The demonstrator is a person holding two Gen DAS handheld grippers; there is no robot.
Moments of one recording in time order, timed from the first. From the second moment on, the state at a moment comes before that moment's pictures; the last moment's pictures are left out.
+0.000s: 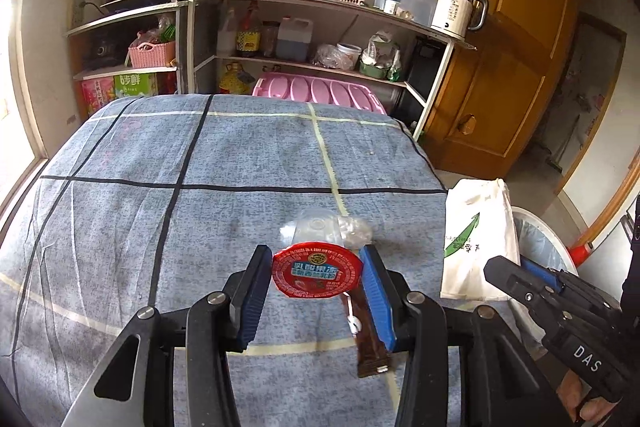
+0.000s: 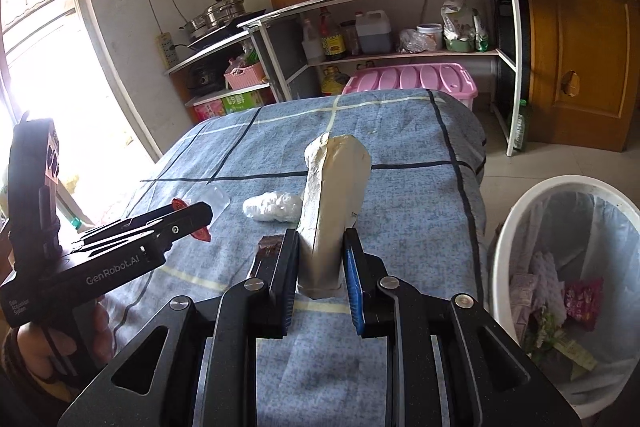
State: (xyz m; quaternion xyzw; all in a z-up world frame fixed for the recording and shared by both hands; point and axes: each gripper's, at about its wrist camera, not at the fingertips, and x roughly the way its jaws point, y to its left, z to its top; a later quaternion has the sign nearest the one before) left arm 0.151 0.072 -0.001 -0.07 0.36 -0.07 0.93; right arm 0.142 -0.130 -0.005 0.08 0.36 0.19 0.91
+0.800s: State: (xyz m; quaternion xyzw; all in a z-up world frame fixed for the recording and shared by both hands) left arm 0.127 -0.106 0.022 0.02 0.34 -0.20 0.92; right arm 0.103 -0.271 0.012 0.11 0.34 0.08 0.93
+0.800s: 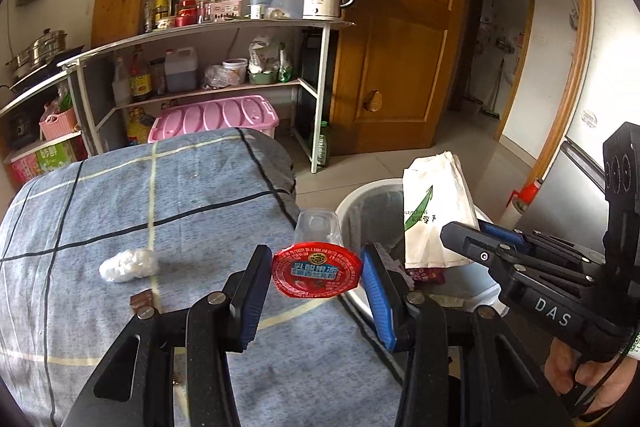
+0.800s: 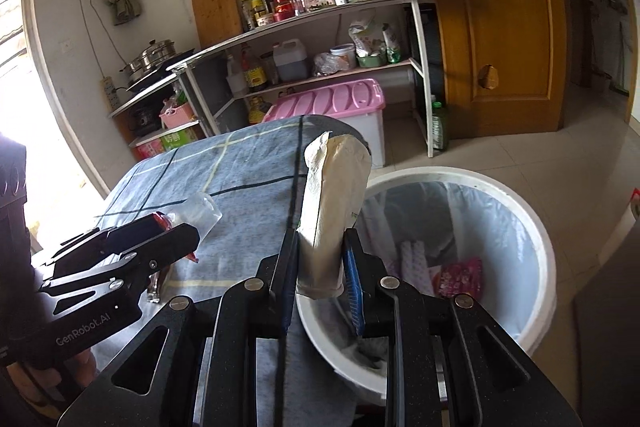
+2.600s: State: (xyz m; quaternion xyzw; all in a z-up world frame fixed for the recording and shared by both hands) left arm 0.121 -0.149 0.008 0.03 0.35 -0.23 0.91; right arm 0.094 -0.329 -0.017 0.11 0.38 0.00 0.92
